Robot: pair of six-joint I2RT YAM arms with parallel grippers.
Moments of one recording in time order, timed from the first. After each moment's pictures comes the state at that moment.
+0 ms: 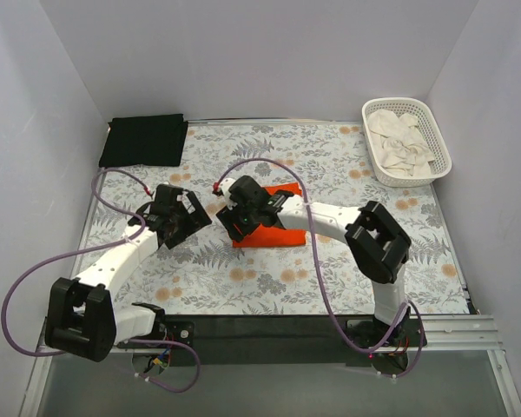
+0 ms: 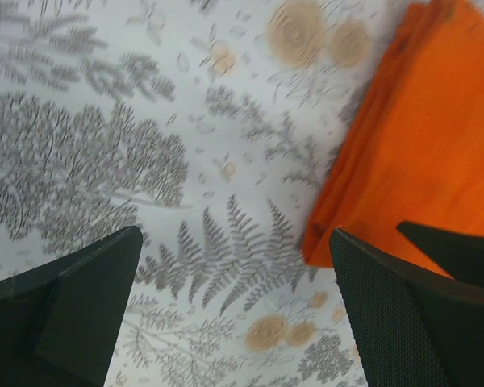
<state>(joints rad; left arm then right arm) -0.27 1.23 0.75 -0.45 -0.06 -0.78 0.95 1.92 1.41 -0.35 -0.09 0.10</state>
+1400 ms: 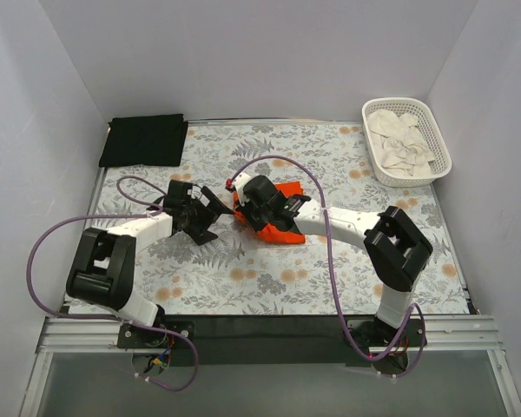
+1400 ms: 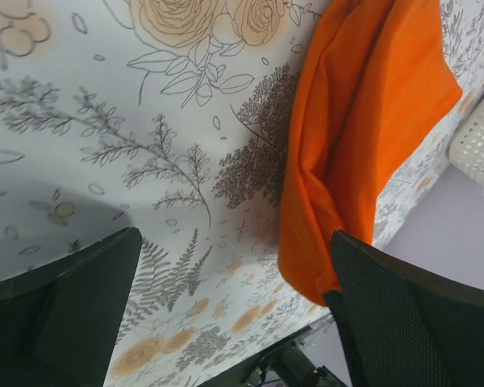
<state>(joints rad) -0.26 1.49 0.74 -0.18 0.30 -1.06 0.94 1.80 1.27 -0.23 0.04 0.03</state>
